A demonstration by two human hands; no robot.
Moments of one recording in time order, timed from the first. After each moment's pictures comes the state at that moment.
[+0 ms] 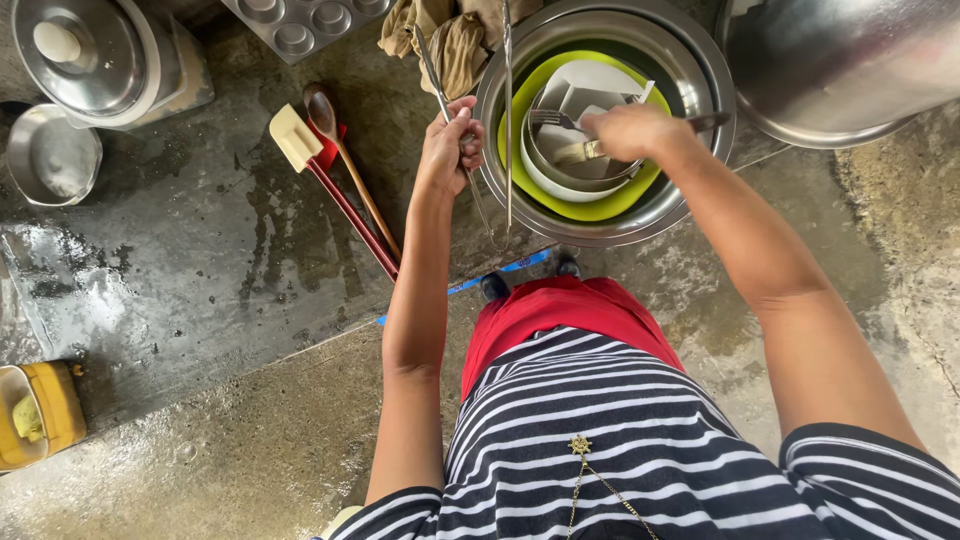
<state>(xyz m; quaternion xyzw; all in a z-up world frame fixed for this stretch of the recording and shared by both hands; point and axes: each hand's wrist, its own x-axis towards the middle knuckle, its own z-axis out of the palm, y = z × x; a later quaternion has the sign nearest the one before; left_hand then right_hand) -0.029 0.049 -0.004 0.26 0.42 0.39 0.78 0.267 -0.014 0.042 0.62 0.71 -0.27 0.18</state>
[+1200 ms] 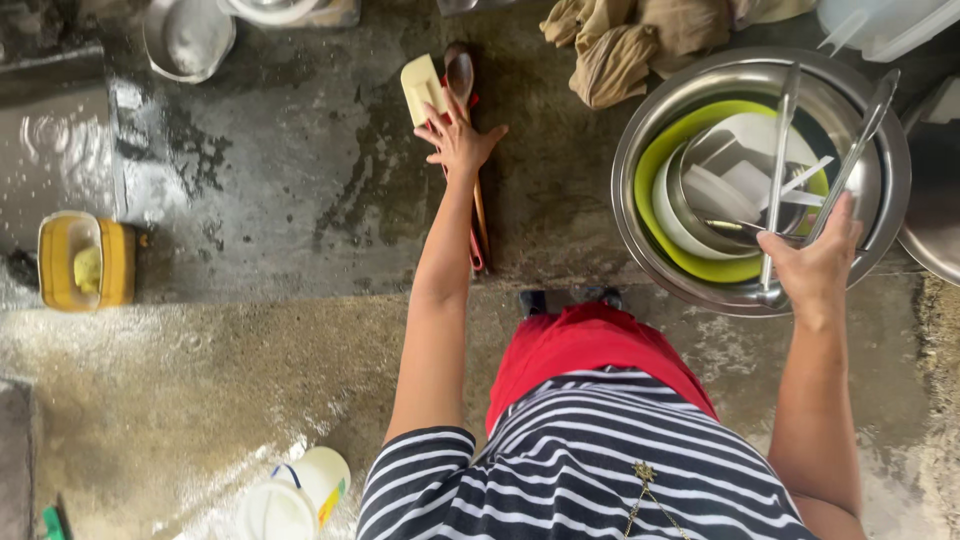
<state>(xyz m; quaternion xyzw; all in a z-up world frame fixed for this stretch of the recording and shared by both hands) -0.195 0.110 -0.092 0.49 0.84 0.10 0.20 0.296 -0.120 -0.006 0.73 0.62 -0.10 -0.27</state>
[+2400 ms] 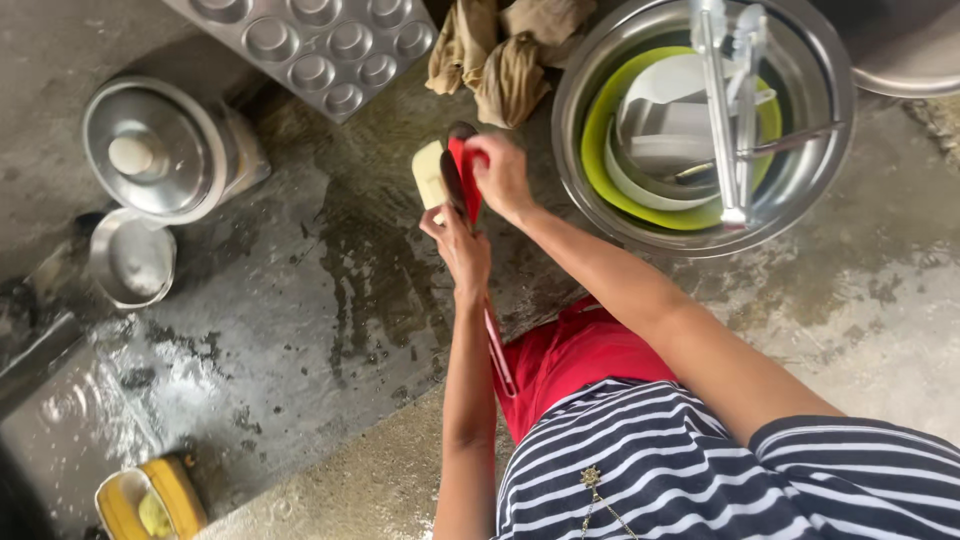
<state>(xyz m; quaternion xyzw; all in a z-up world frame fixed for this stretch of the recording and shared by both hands) -0.166 0.019 -0.073 0.69 0.62 0.31 0.22 -0.031 0.081 -0.081 0.61 0.53 -0.13 -0.57</state>
